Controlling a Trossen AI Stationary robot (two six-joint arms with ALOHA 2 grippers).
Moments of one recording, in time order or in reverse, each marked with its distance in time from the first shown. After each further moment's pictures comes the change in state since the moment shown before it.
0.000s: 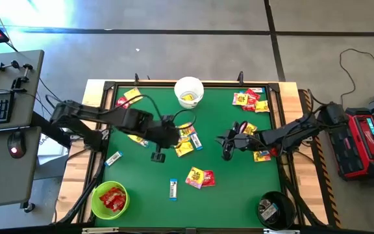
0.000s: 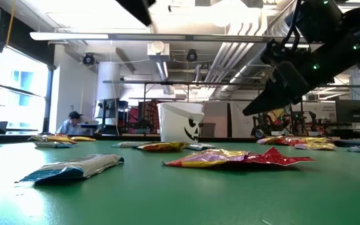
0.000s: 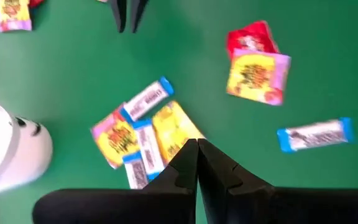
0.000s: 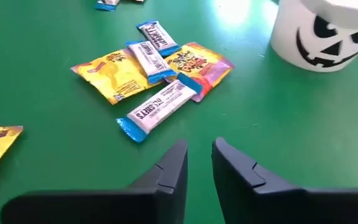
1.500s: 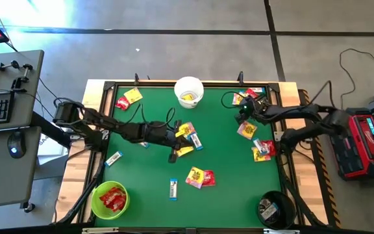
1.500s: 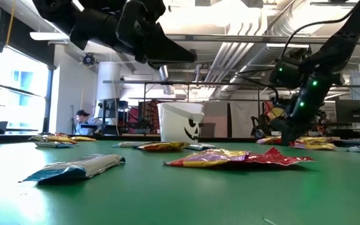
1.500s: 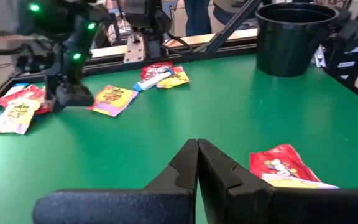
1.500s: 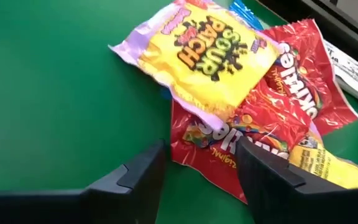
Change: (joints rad) left arm 0.084 0.023 -0.748 1.469 0.159 -0.015; right arm -0.809 0.009 0.004 -0.435 -0.018 -0.052
